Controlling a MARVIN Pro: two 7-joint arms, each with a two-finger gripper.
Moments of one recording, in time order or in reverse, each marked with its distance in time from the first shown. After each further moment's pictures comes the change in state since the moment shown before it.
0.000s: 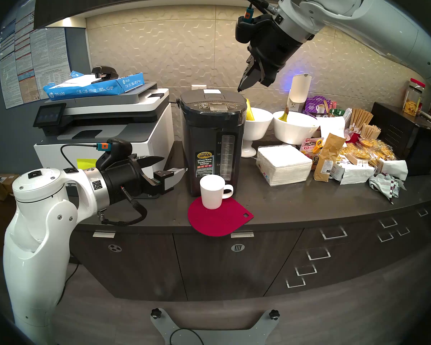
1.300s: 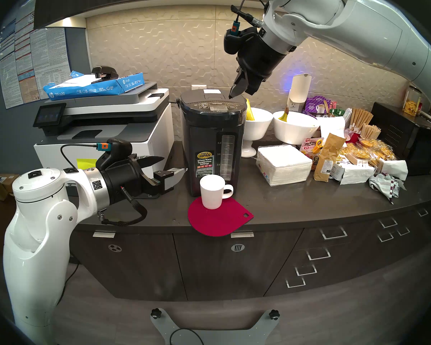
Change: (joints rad) left arm 0.000 0.000 0.000 0.000 0.000 0.000 0.000; right arm -0.071 -0.065 0.001 0.051 0.035 0.033 -0.098
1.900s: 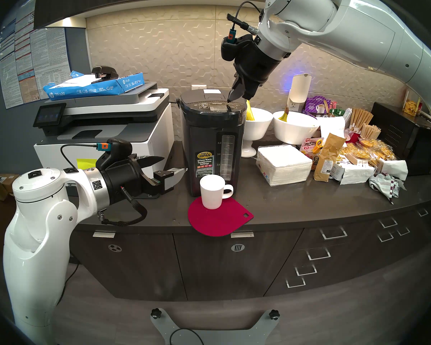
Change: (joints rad) left arm 0.000 0.000 0.000 0.000 0.000 0.000 0.000; right arm -0.018 -0.020 -0.017 0.023 -0.024 -0.022 -0.008
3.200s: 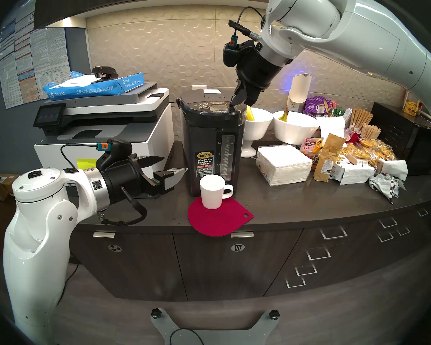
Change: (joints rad) left arm 0.000 0.000 0.000 0.000 0.000 0.000 0.000; right arm -0.015 0.034 0.009 -0.066 0.006 0.049 -0.036
